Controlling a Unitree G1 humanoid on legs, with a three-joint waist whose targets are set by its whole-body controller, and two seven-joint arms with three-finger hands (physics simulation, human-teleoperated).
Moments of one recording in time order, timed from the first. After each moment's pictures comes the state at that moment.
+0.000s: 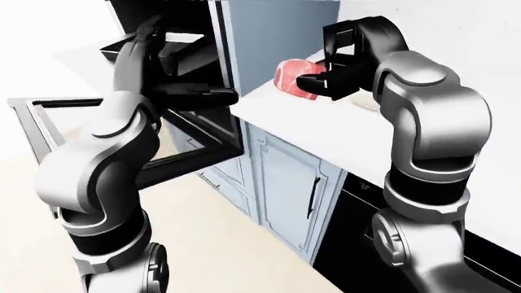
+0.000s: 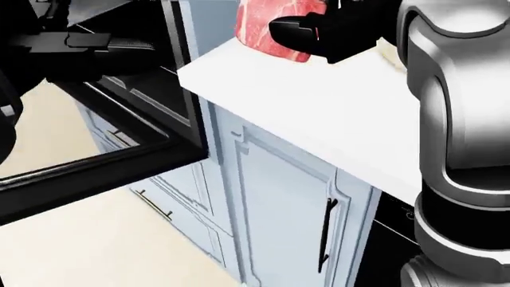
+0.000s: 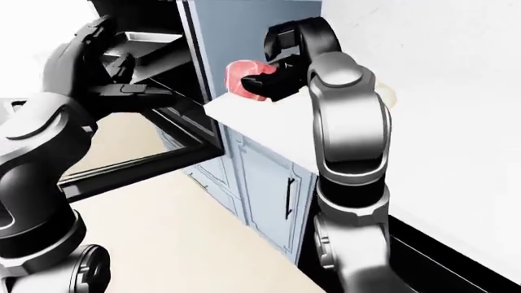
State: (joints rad) left arm -0.87 0.31 0.20 -0.41 -0.39 1.17 0.23; right arm -1.11 -0.22 -0.04 -0.22 -0.18 1.32 0.21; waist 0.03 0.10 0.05
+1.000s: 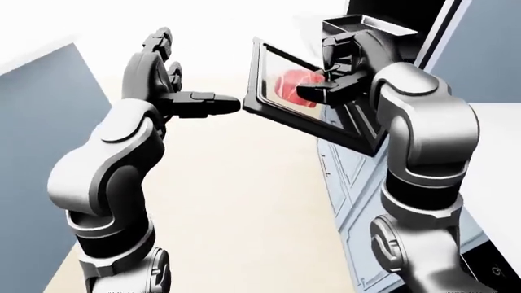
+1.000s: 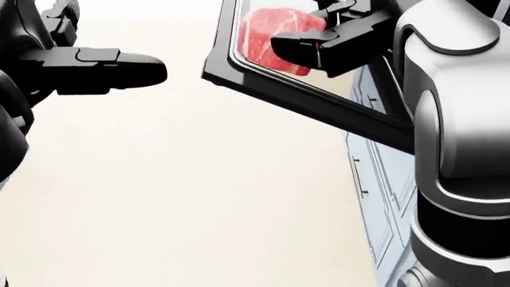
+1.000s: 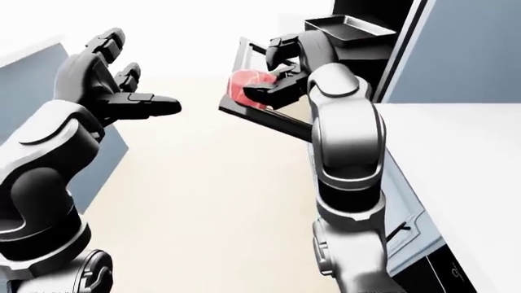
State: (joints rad) left arm -0.84 0.29 0.19 -0.41 -0.36 1.17 0.22; right arm -1.06 -0.20 -0.05 -0.22 -0.20 1.31 0.22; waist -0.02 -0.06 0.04
